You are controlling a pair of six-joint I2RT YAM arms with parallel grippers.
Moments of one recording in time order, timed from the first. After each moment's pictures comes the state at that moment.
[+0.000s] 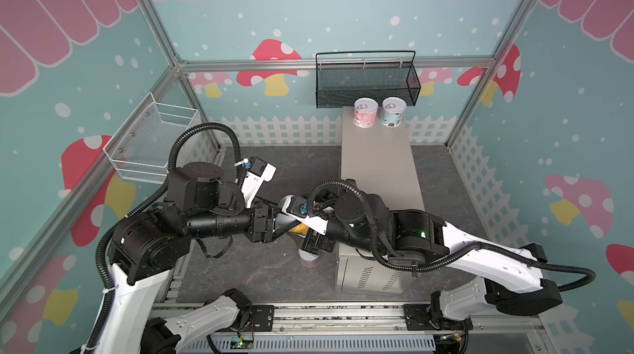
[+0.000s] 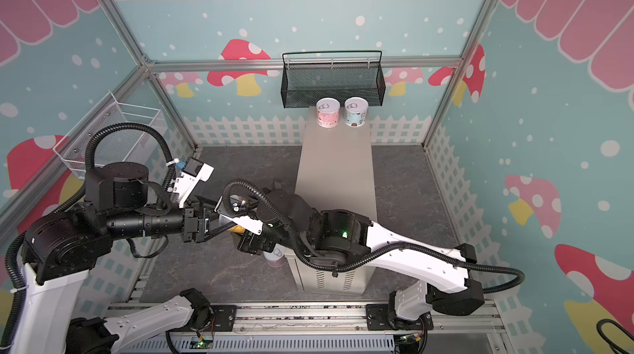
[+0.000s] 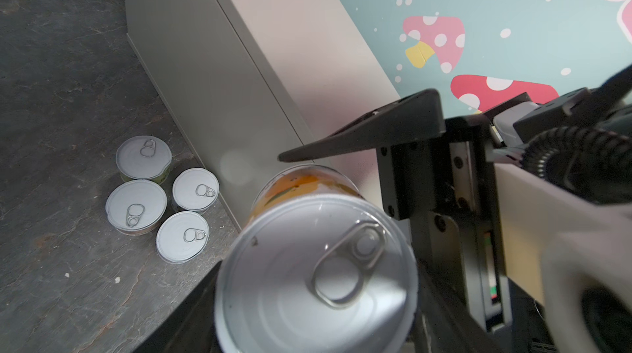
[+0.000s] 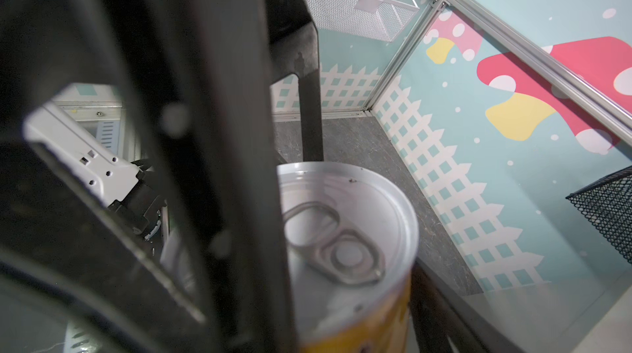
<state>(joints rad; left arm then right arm) -0.57 1.03 1.79 -1.32 0.51 -0.39 1.36 1.44 1.75 -0.70 0.30 -0.25</state>
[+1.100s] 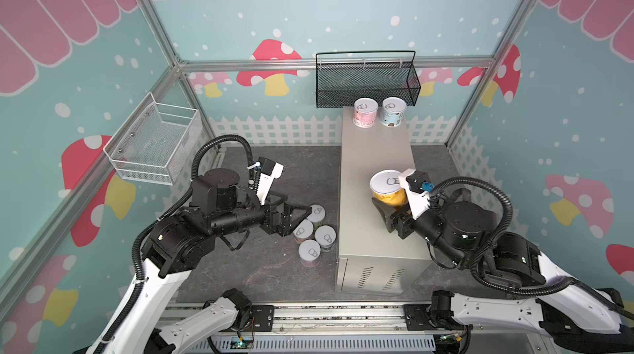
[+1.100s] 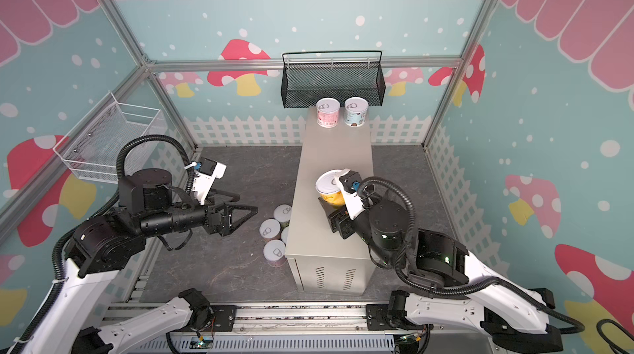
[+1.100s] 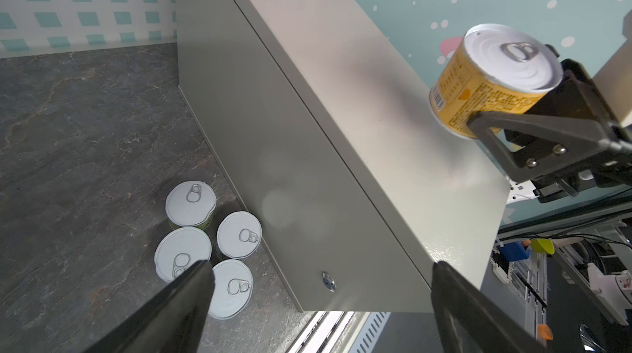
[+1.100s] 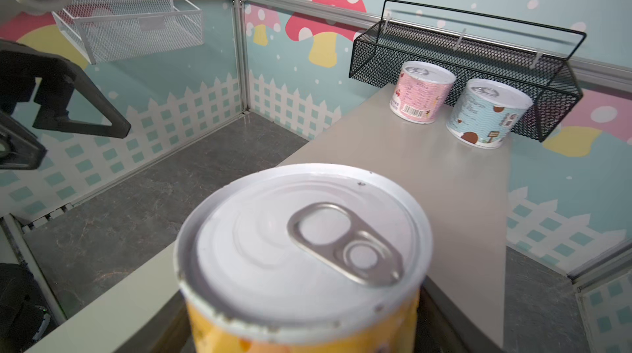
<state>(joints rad) -0.57 0.94 1.45 -0.98 0.38 -0.31 1.20 0.85 1.30 -0.65 0.63 0.02</state>
